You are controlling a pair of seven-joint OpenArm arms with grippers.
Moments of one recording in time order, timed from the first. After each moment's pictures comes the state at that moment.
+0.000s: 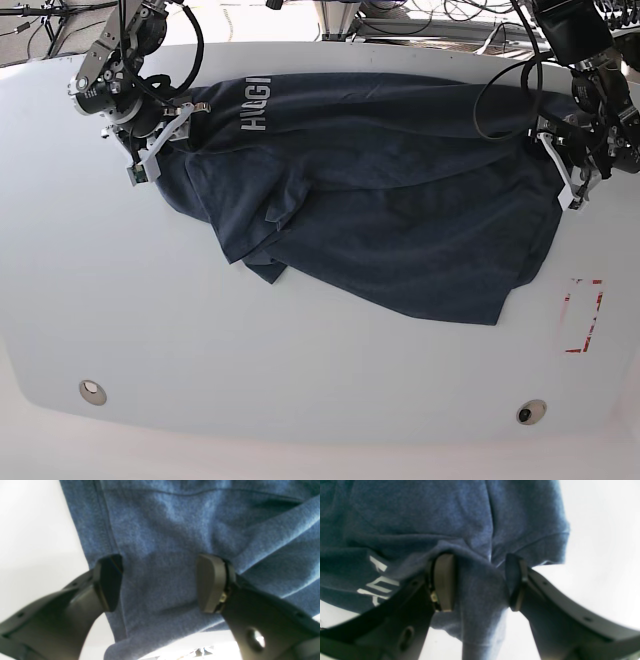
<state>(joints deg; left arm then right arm) 0.9 -18.4 -29.9 86.0 -24.0 -41.8 82.5 -14.4 0.2 33.7 106.2 23.9 40.5 -70.4</state>
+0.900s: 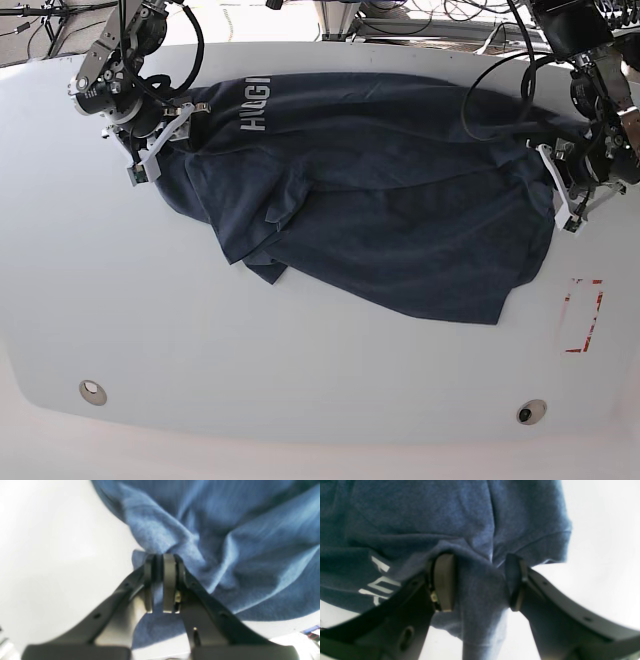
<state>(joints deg) 1.7 -18.4 -27.4 100.0 -24.5 -41.8 82.6 -14.4 0.2 33.7 106.2 23.9 40.5 -70.4</state>
